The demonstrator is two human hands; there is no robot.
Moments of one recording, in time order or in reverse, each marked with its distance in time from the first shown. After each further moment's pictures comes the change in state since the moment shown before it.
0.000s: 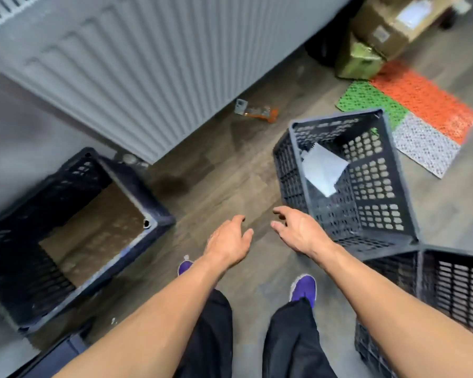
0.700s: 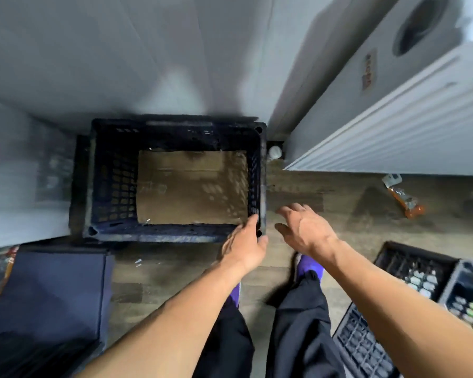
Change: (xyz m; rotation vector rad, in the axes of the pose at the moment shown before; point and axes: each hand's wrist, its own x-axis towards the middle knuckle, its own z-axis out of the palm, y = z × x) left_hand 0.017 -0.259 -0.105 -0.624 0.275 -0.348; right_hand 0.138 -0.320 0.134 -0.872 -0.224 -0.602
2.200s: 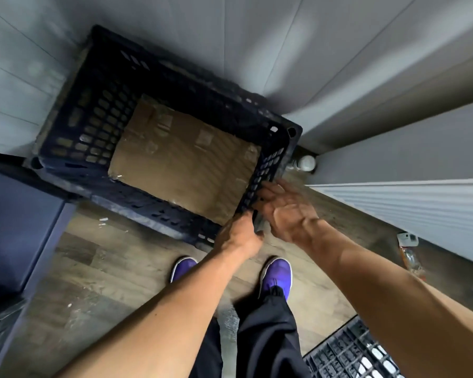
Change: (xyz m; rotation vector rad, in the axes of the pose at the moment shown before) left_hand 0.106 -0.037 0.030 -0.332 0.115 -0.239; right_hand 0.130 -0.043 -0.006 -0.723 -0.089 -0.588
